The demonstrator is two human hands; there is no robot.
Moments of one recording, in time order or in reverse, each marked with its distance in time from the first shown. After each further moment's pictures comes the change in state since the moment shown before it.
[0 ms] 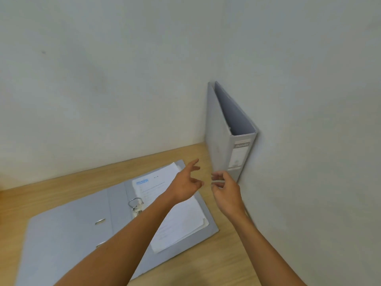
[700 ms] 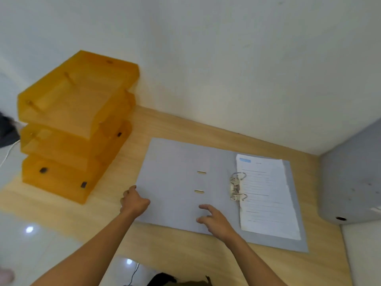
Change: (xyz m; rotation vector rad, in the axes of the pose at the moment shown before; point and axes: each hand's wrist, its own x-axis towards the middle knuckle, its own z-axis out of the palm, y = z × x) left_hand -0.317 -0.323 -0.178 -0.190 0.646 -1.030; right_hand -0.158 0.030 0.282 -0.430 -0.959 0.244
